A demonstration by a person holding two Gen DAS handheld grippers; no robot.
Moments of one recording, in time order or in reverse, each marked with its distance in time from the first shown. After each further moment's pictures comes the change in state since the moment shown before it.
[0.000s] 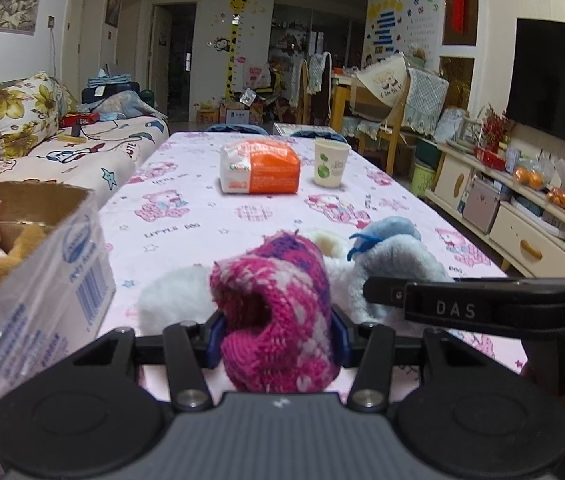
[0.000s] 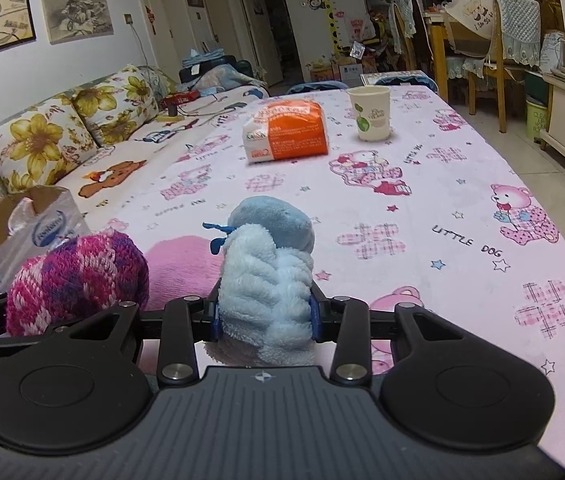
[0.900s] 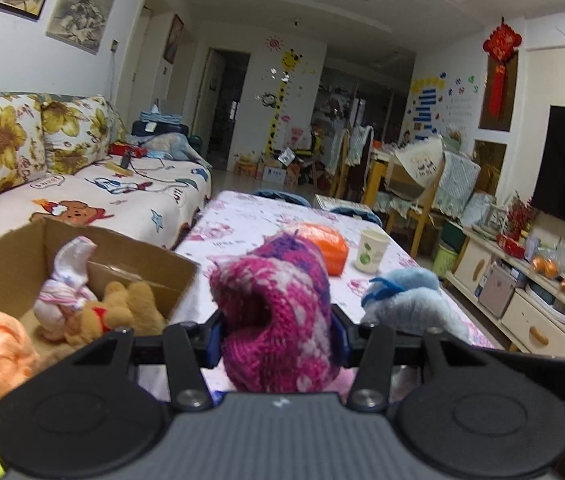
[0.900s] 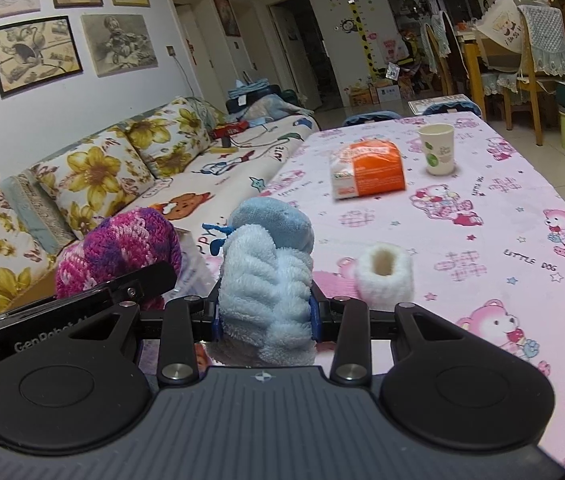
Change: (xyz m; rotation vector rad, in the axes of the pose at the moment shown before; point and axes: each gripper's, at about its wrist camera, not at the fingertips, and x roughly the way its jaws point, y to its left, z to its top) left arm -0.060 0.057 0.021 -0.156 -0.191 0.061; right arm -0.015 0.043 0.014 0.027 -0.083 0.144
